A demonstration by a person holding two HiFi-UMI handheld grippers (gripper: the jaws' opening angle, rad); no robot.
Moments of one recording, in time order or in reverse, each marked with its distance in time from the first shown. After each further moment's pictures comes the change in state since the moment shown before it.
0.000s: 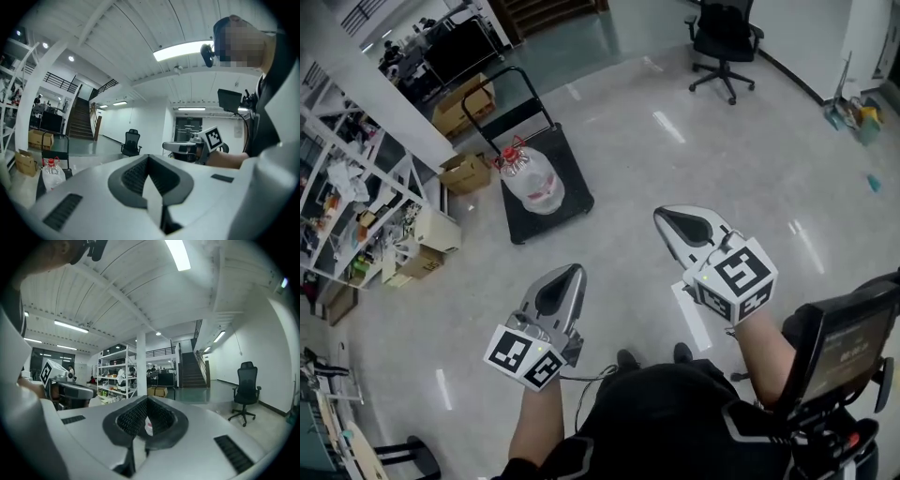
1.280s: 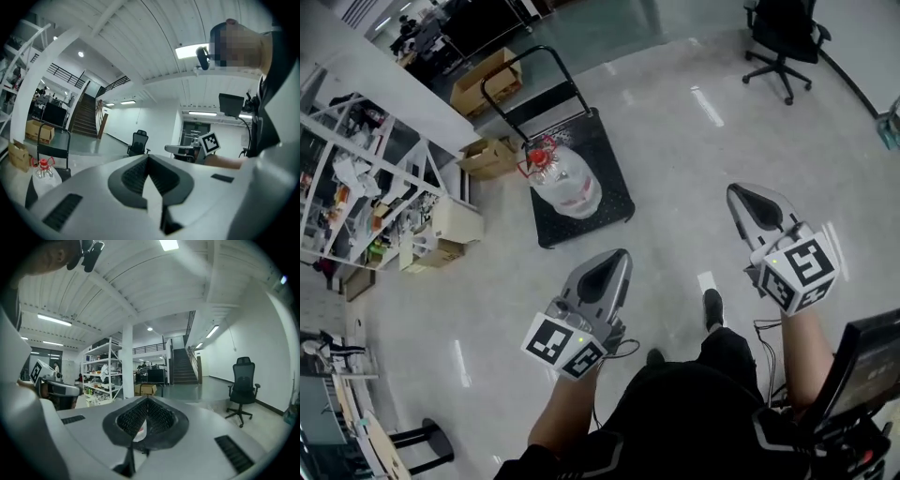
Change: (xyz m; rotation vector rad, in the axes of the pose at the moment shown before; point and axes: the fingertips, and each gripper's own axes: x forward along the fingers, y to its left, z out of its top) left arm 0.181 0.214 0.001 -0.073 -0.034 0.029; right arm 0.221 -0.199 -0.025 0.023 0.038 -0.092
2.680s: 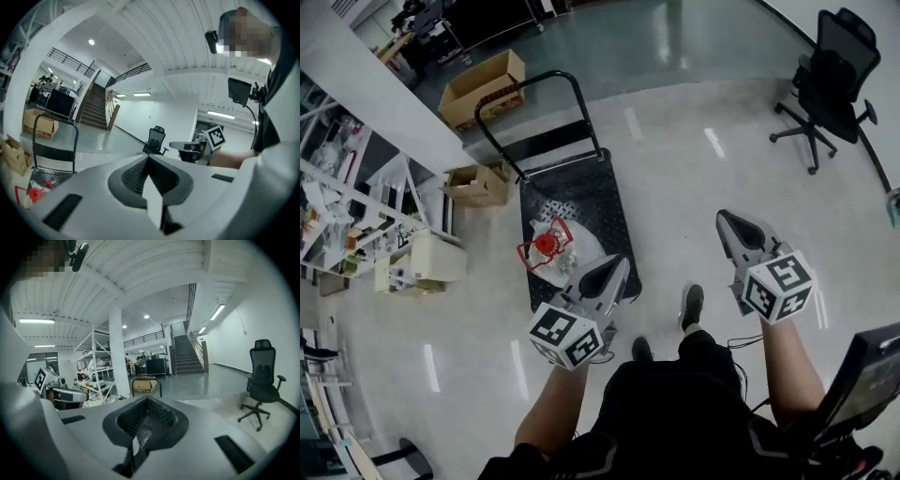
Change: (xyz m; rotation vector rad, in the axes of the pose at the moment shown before) left arm 0.245 0.405 0.050 -0.094 0.085 0.040; right arm 0.451 -0.141 0.029 0.062 0.126 0.047
